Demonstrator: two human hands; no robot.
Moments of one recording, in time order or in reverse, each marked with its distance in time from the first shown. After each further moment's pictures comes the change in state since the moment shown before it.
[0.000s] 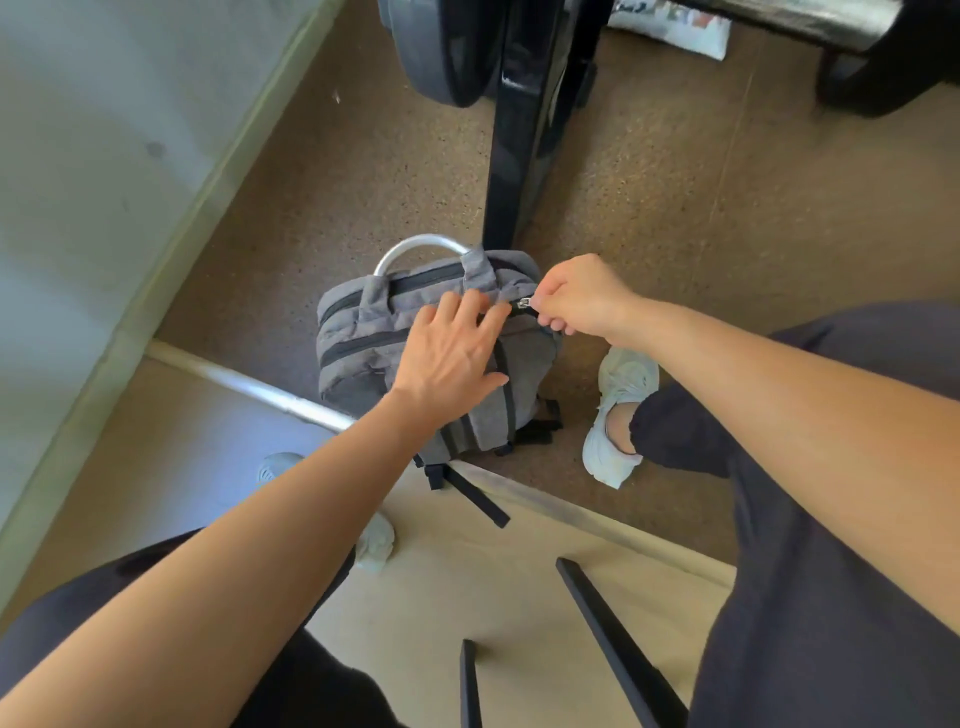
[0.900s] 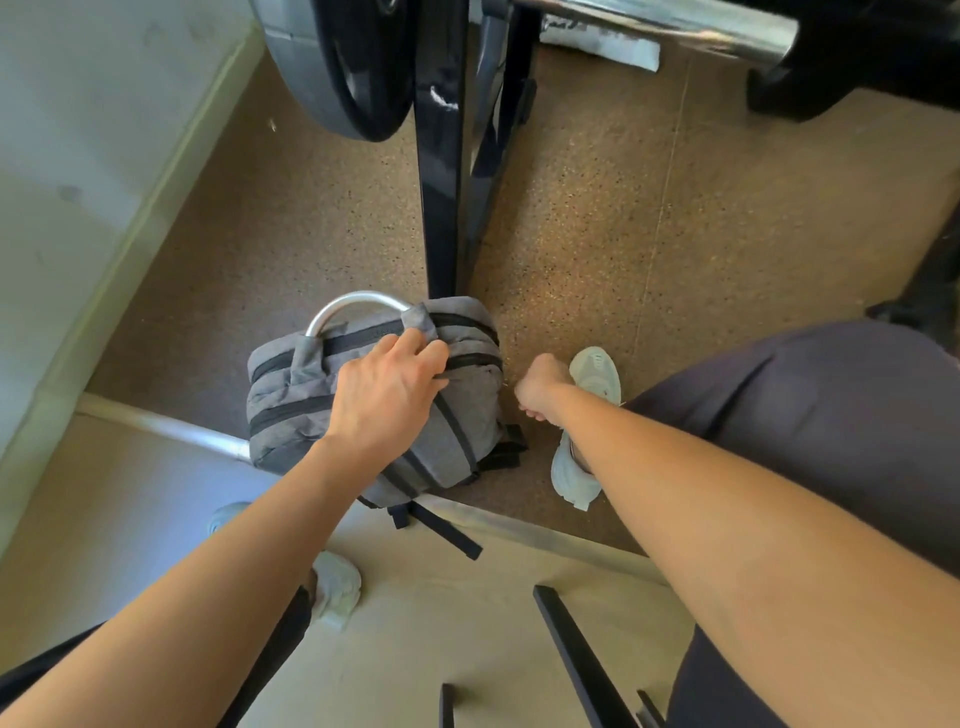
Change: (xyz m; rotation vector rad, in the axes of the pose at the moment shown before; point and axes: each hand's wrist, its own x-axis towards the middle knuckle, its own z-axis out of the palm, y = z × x) left_hand 0.011 0.002 -0.006 -0.112 0.089 0.017; right_hand 0.033 0.090 0.061 -0.101 -0.005 0.473
